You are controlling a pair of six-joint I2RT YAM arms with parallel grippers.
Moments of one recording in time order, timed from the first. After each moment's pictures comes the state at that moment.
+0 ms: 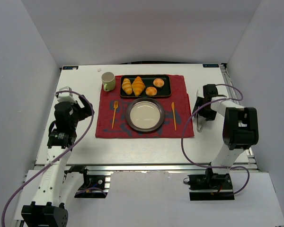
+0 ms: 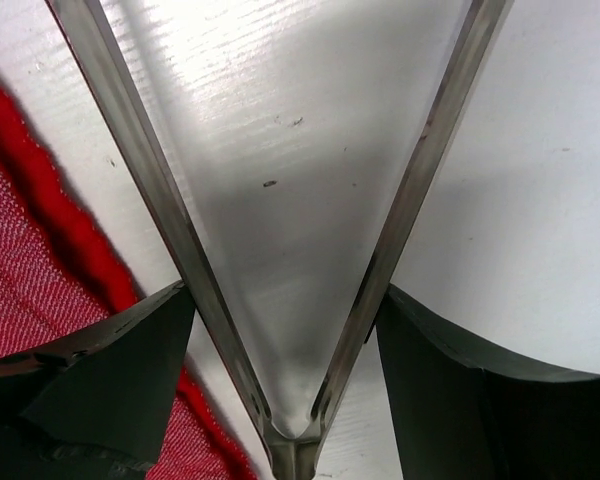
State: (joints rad) left arm -0.04 0.77 0.75 -0.34 -0.11 -0.31; right arm 0.04 1.77 1.07 -0.47 0.13 0.33
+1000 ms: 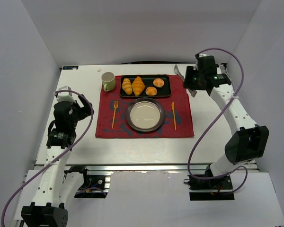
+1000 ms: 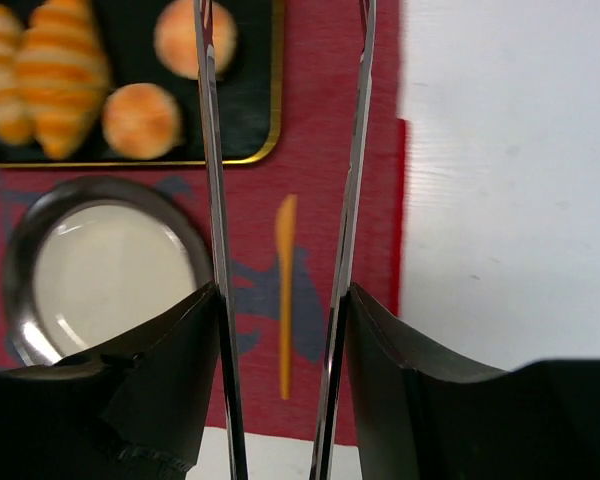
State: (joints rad) left arm -0.04 0.77 0.77 -0.36 -0.11 -0.32; right arm 0.23 1.55 1.50 -0.68 0.04 0.25
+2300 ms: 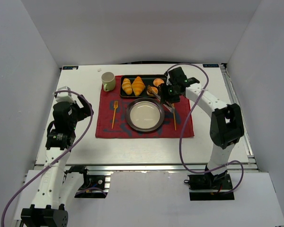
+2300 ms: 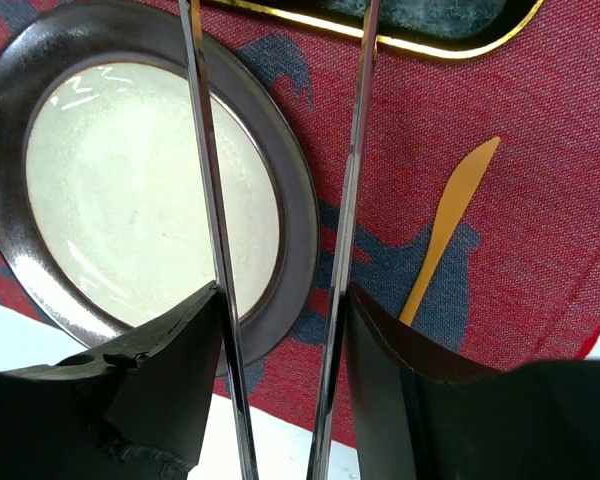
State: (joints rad) left arm -0.04 0.75 0.79 -0.39 -0.12 -0.32; right arm 0.45 1.85 1.52 -0.66 -0.15 0.24
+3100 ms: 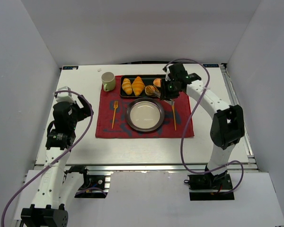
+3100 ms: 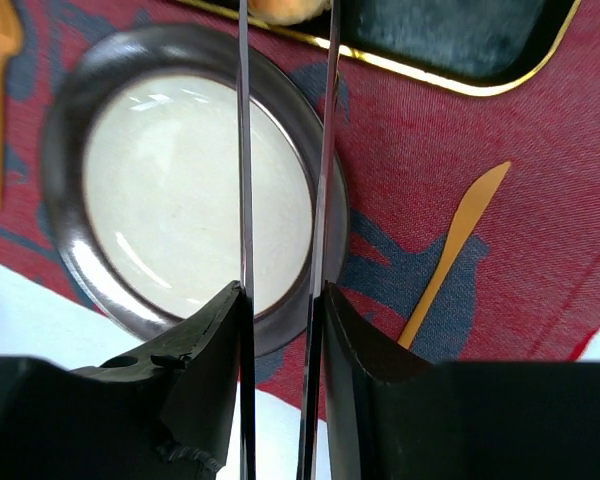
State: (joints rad) left arm -0.04 0.75 0.79 -0.40 -0.12 -0.32; right arm 0.45 1.85 1.60 -0.72 -0.19 0.21
